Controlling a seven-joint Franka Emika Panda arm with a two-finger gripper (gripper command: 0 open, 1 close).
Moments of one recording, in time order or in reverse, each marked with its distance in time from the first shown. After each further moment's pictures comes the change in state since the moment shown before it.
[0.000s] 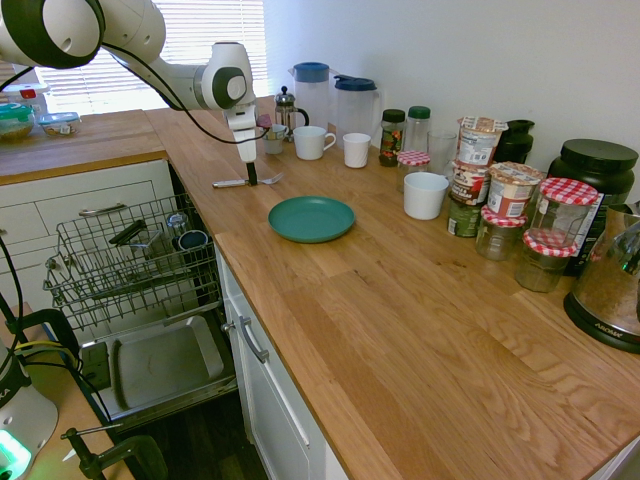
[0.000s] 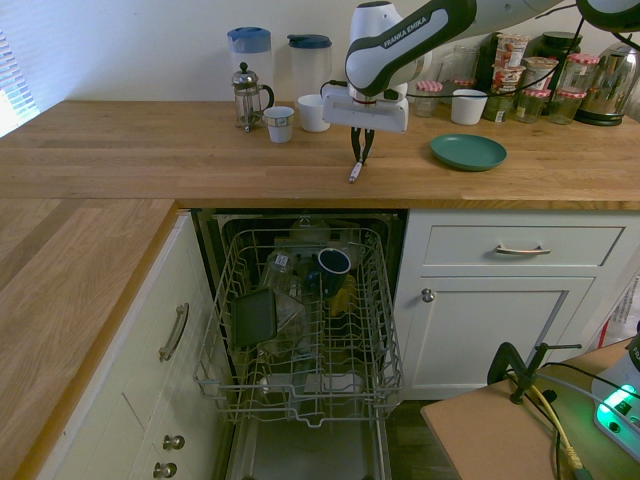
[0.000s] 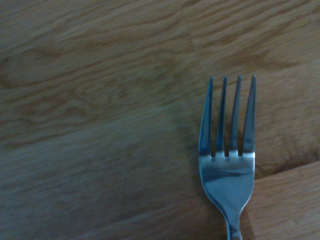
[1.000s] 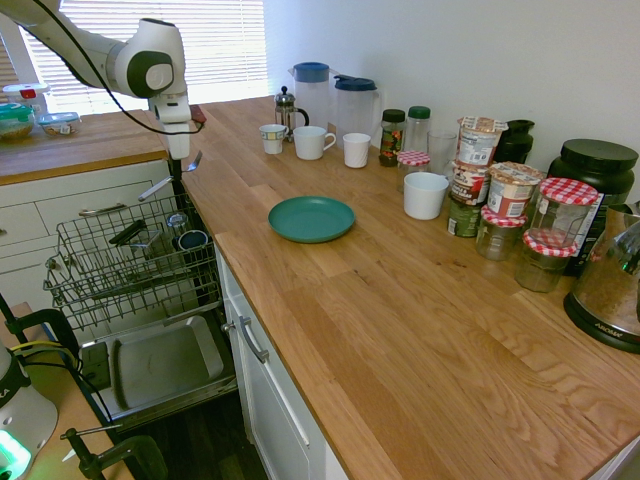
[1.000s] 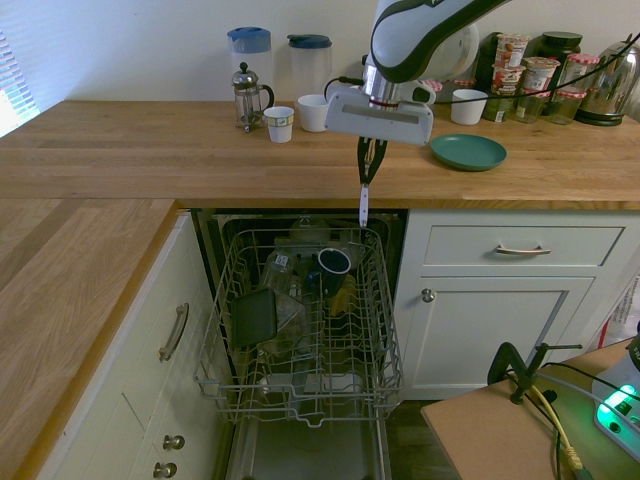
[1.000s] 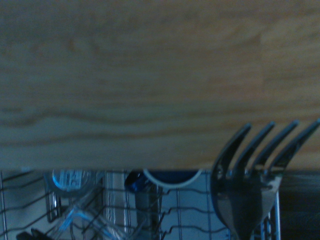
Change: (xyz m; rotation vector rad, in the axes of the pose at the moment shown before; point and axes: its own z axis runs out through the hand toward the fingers) arm -0.084 0.158 -0.056 -0.037 -0.214 -0.259
